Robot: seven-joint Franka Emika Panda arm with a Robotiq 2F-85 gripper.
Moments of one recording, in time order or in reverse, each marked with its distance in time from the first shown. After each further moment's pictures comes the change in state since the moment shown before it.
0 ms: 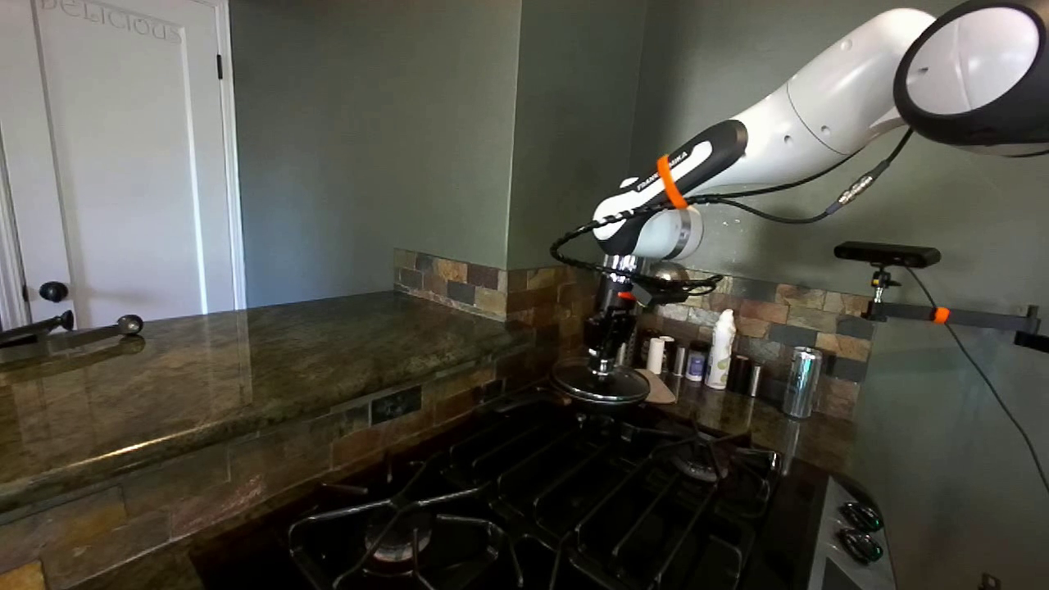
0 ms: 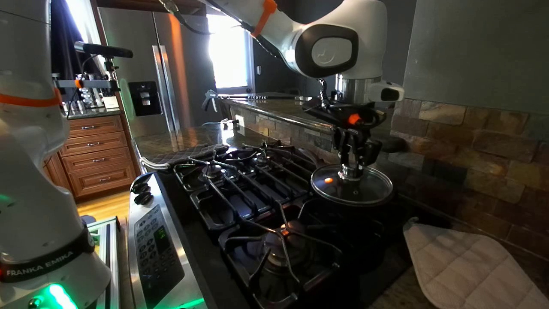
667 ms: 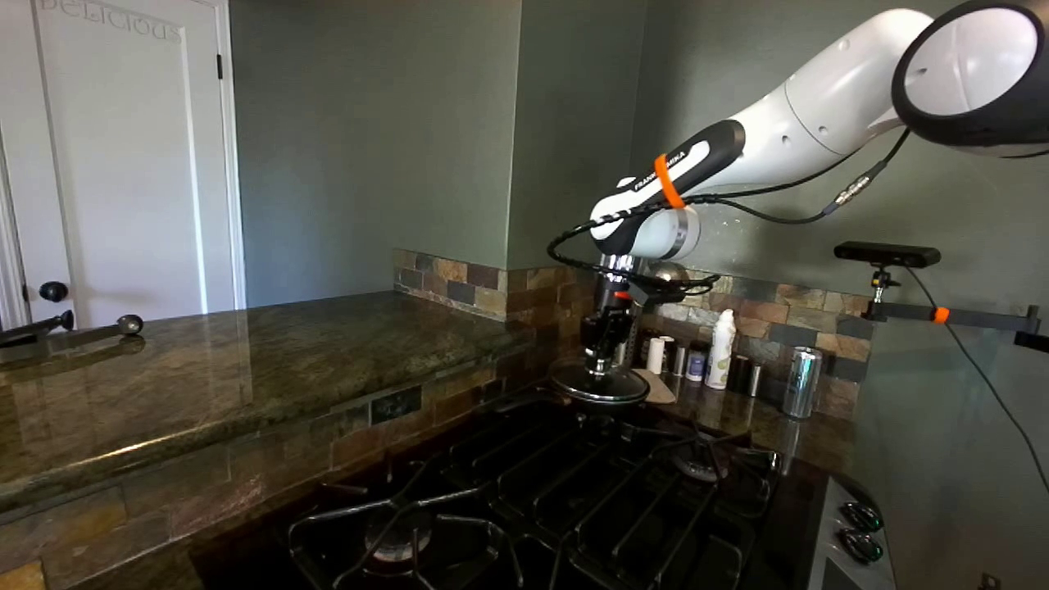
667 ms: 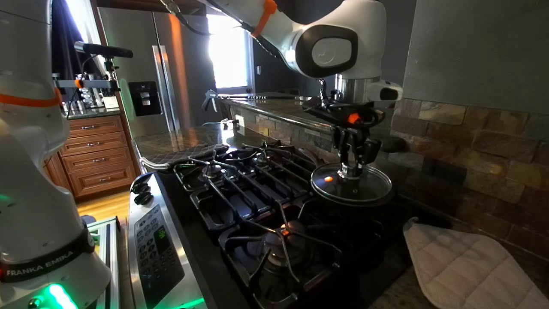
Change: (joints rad) arm 0.001 0.006 0.008 0.008 0.000 0.000 0.007
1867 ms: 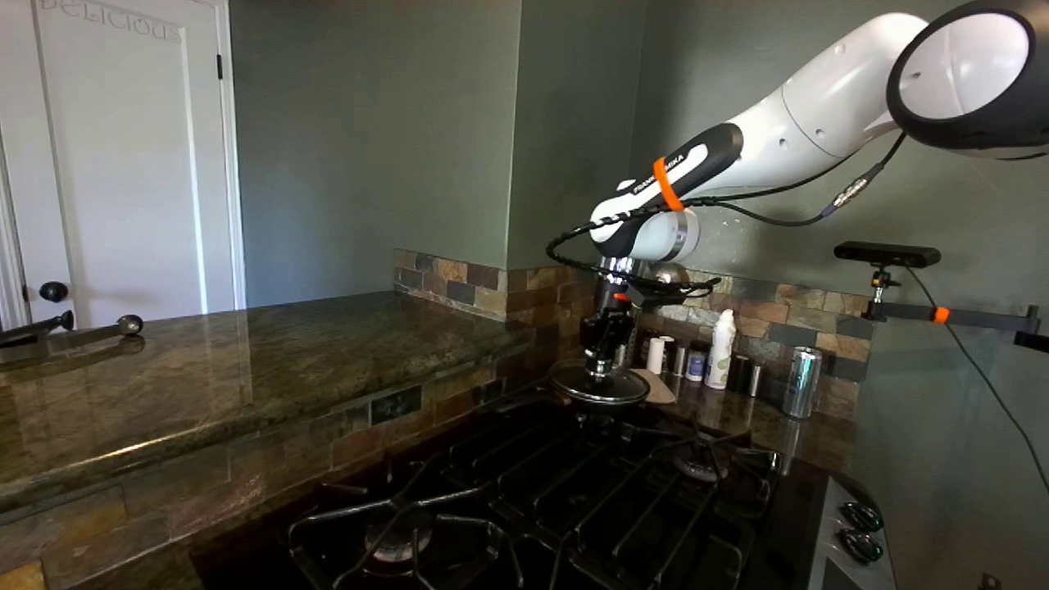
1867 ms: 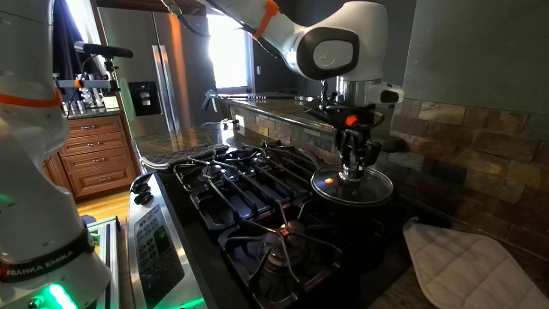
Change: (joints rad) arm -0.002 0.010 -0.003 0.004 0.000 0.006 0.054
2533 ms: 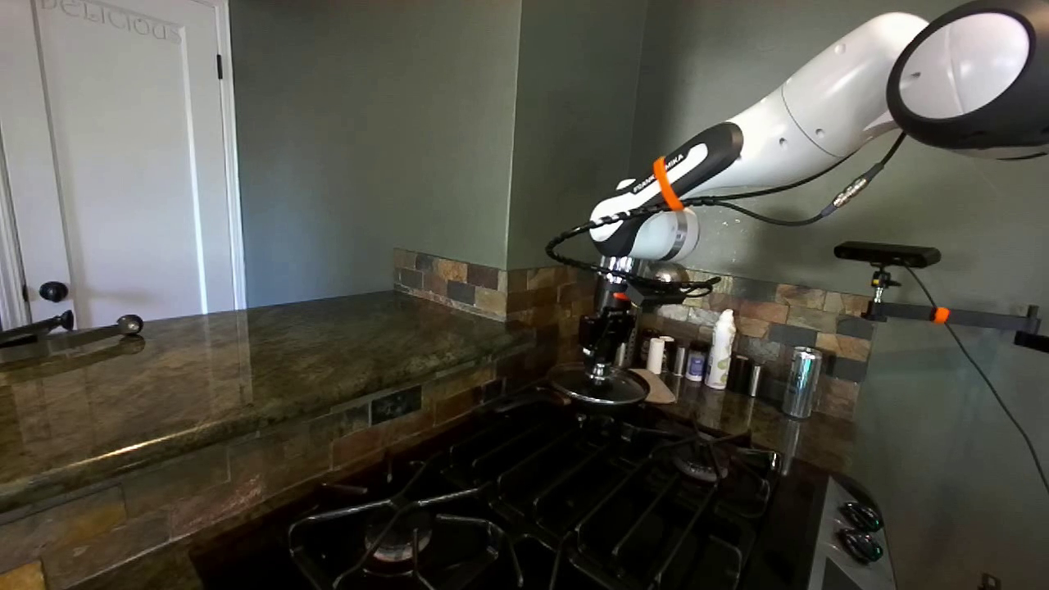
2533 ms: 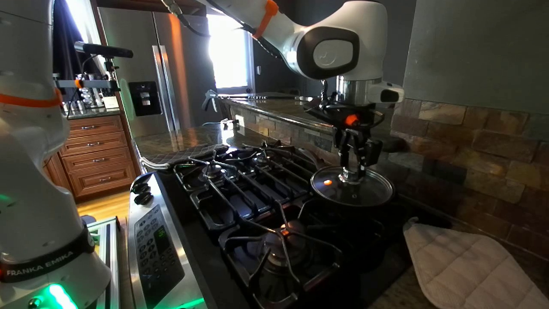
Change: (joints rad) arm 0.000 0.000 0.001 0.002 -0.001 0.000 0.002
